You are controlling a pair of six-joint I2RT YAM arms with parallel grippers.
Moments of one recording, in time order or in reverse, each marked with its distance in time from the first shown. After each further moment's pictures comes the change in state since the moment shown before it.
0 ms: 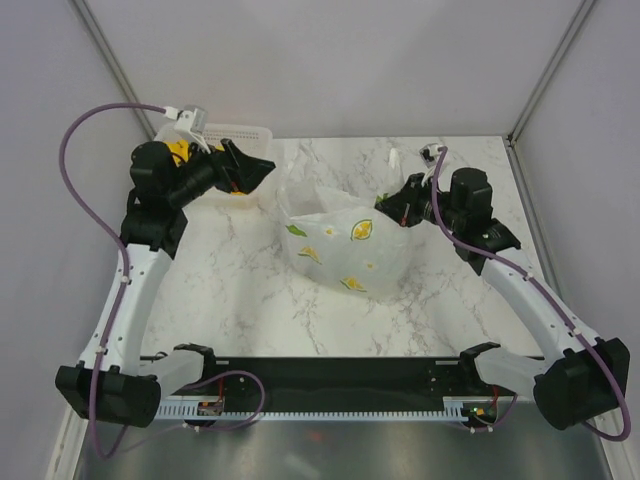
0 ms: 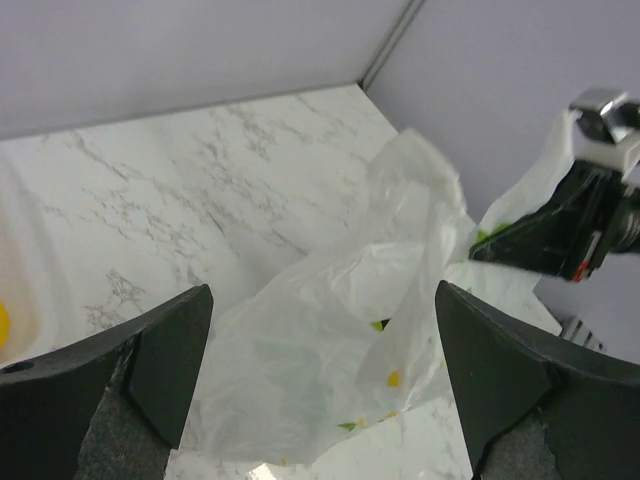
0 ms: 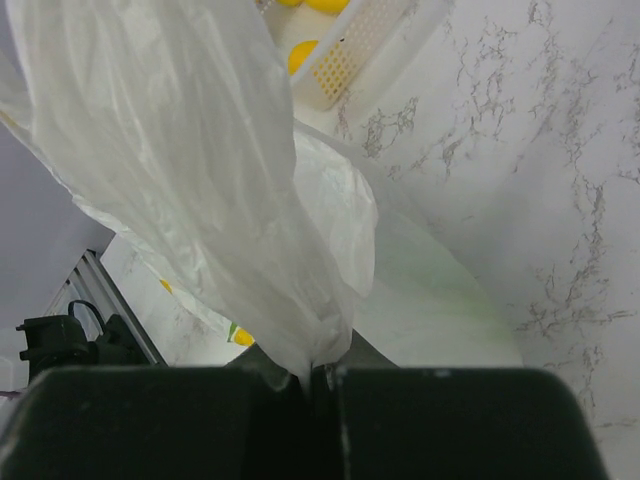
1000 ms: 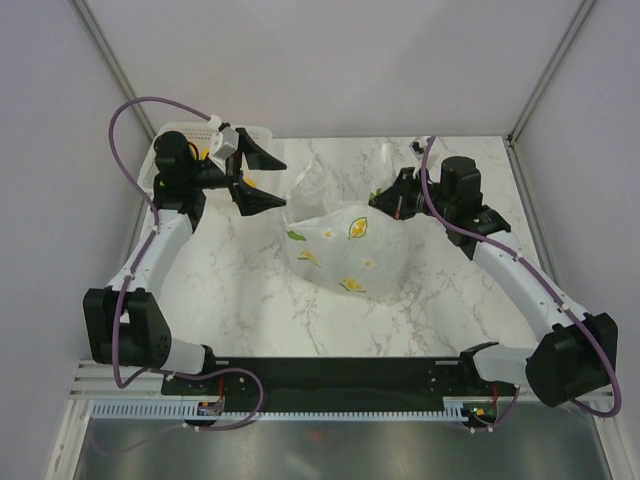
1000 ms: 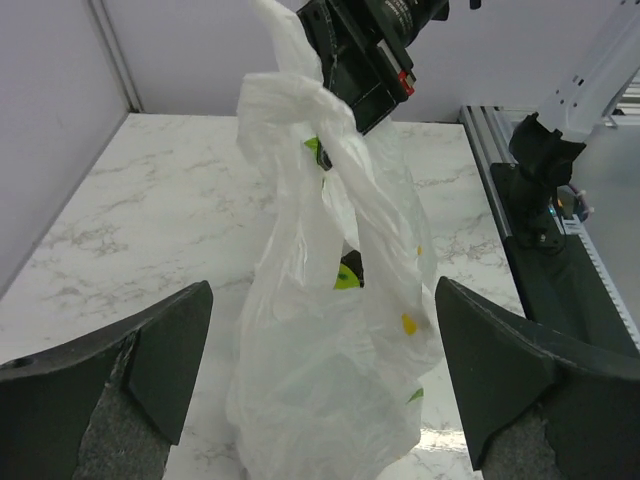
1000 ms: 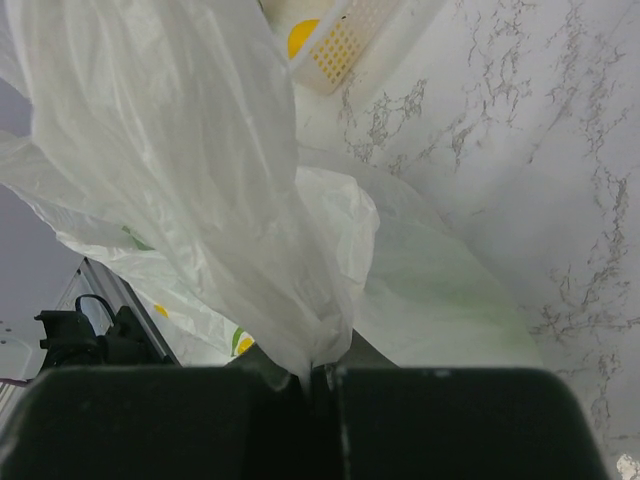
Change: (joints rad) left arm 0.074 0.291 -0.165 0.656 0.879 0.255; right arm 0.001 0.120 0.085 -0.031 -0.037 0.005
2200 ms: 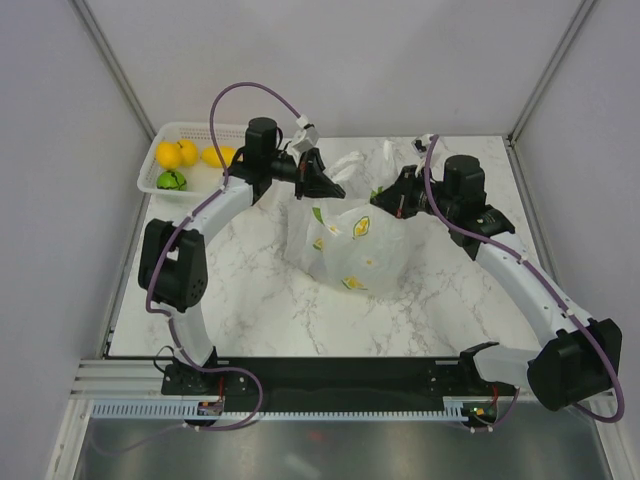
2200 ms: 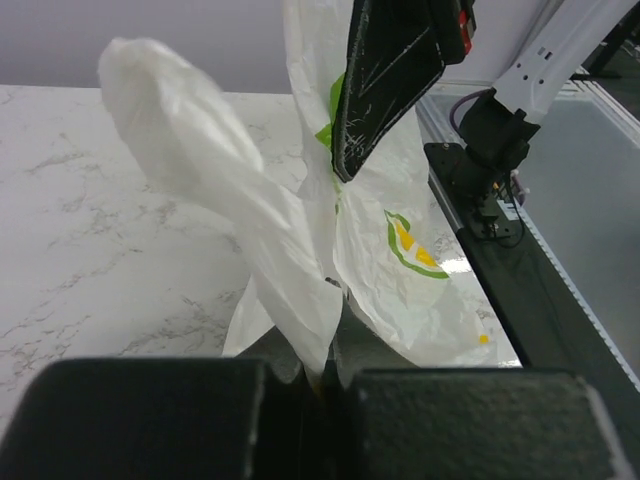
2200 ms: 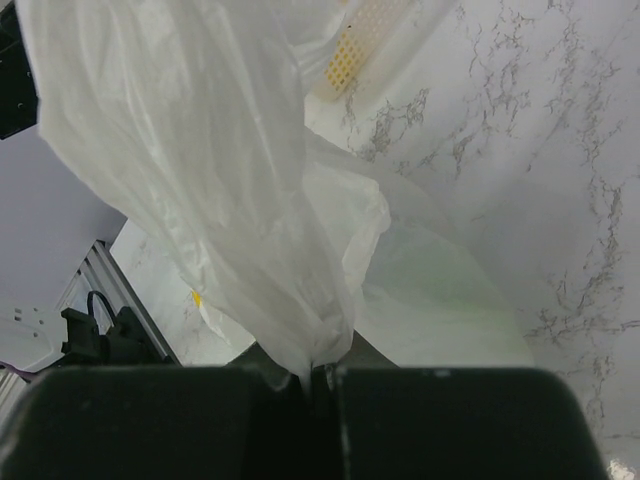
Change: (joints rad) left arm -0.307 0.448 0.374 -0.342 -0.001 0.262; right arm 0.000 -0.021 0.021 -0.026 0.001 -0.008
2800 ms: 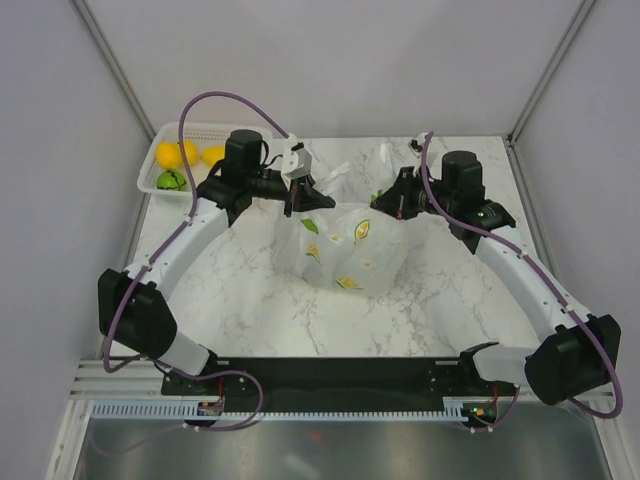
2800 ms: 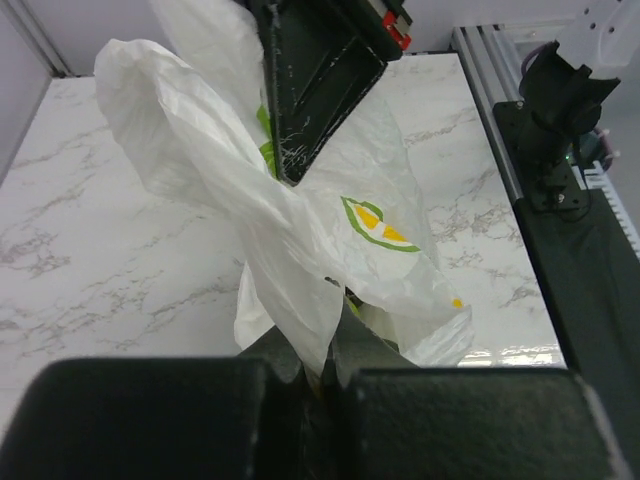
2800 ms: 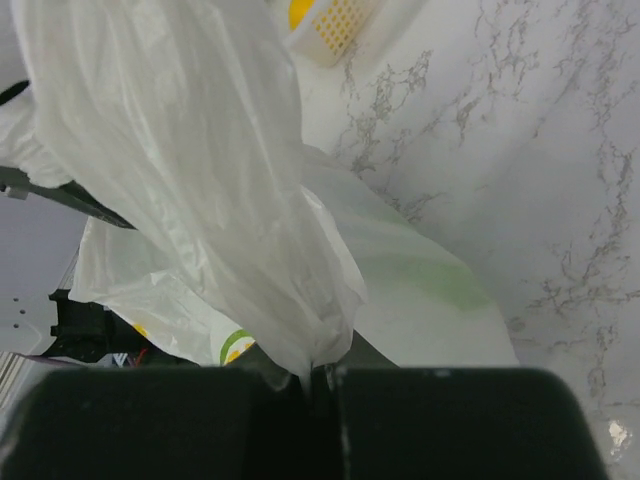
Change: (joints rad) left arm -0.033 -0.330 -0.140 -0.316 -0.266 0.299; right arm -0.003 0.015 0.044 -0.121 -0.007 -0.031
